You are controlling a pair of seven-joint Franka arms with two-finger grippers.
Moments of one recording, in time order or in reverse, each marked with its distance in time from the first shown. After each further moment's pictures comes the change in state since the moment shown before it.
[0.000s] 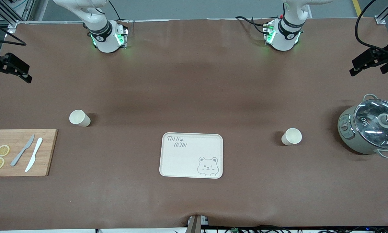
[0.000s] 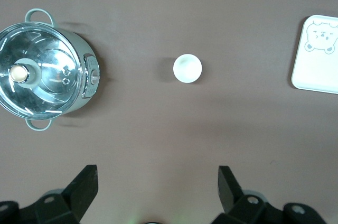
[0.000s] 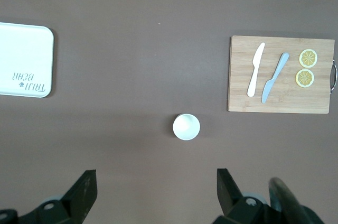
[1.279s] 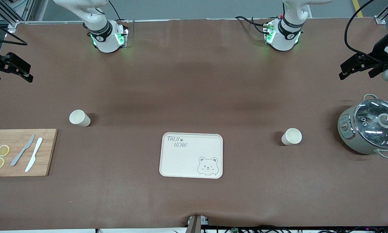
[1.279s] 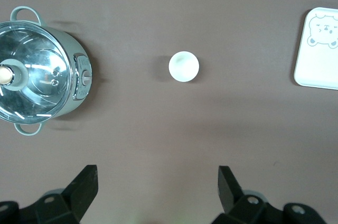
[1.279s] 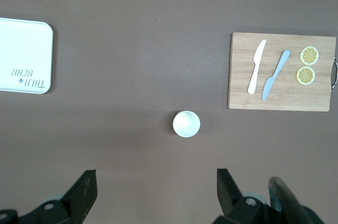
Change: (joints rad) left arm -0.002 -0.042 -0.019 -0.127 0.000 0.090 0.000; right arm 0.000 0.000 0.002 -0.001 -0.001 -0.012 -0.002
